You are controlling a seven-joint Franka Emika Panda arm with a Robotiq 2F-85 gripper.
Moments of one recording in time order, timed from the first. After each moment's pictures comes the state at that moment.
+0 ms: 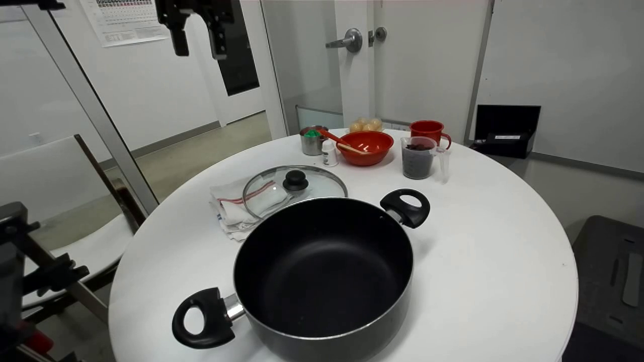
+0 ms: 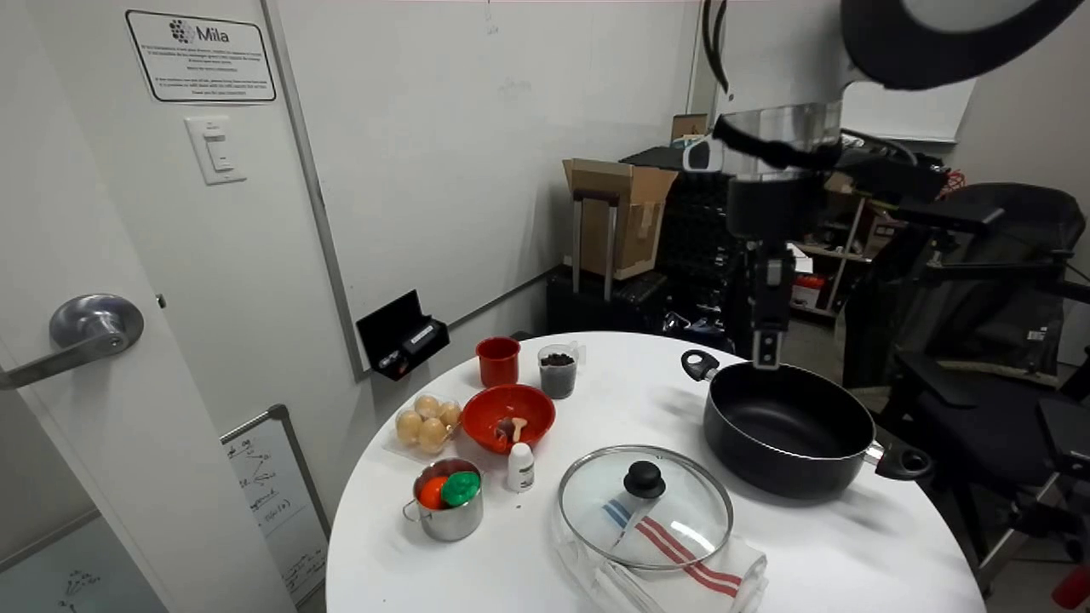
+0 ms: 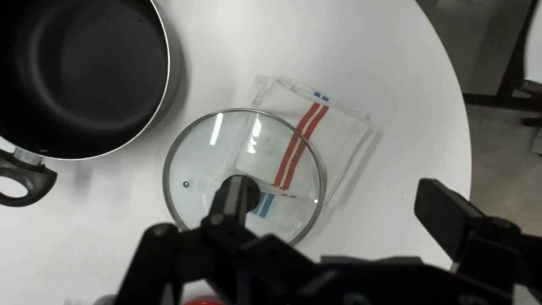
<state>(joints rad) 0.10 0.19 0.05 -2.16 0.03 2.21 -0.13</state>
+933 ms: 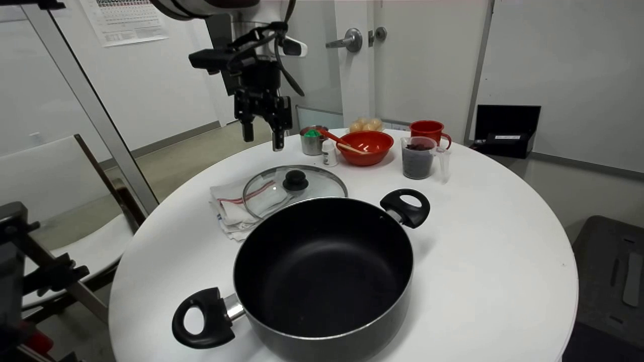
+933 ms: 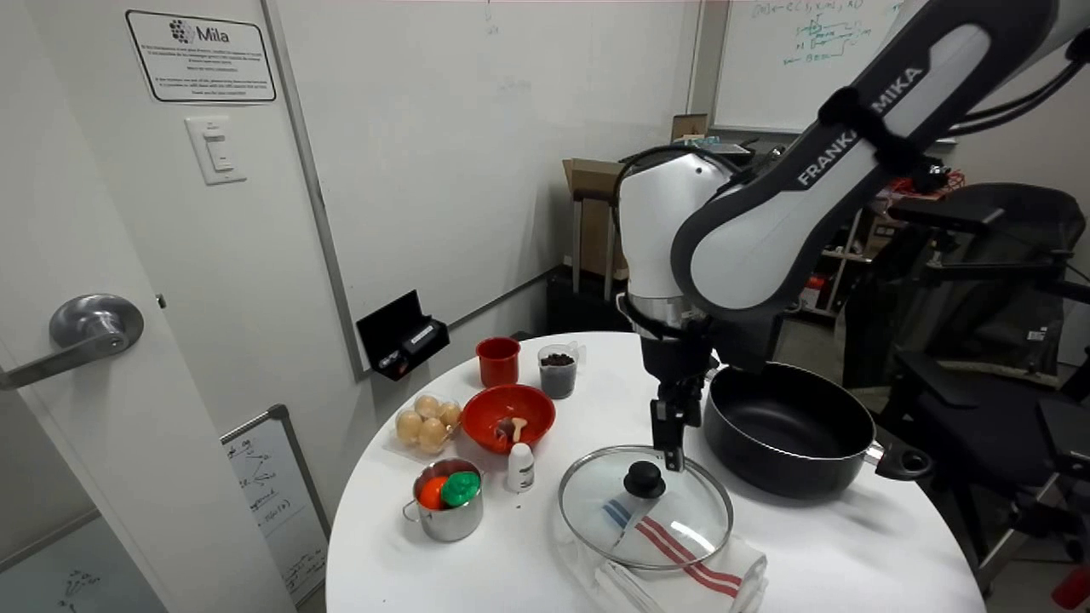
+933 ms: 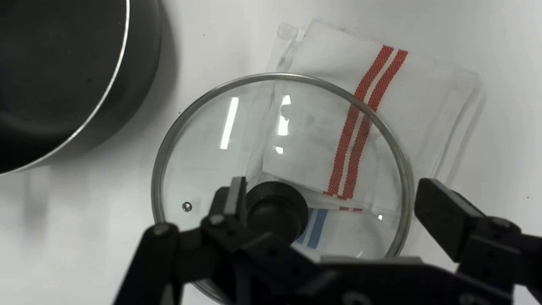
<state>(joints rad) 0.09 0.71 0.03 -1.84 -0.01 2.34 0.00</state>
